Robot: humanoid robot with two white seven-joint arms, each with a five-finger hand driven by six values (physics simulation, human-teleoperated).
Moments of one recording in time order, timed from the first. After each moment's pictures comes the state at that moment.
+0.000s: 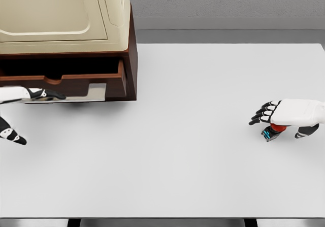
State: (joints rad) left arm -0.71 1.45 -0.94 -1.76 0.56 -0.37 -0.61; right arm -0.54 -1.13 0.70 -1.59 0.37 -0.61 0.61
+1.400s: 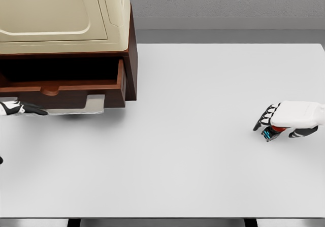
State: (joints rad) left arm -0.72 1.59 -1.04 -1.76 0.64 -0.60 -0.61; right arm -0.52 -1.13 0.70 -1.59 0.37 -0.61 0.61
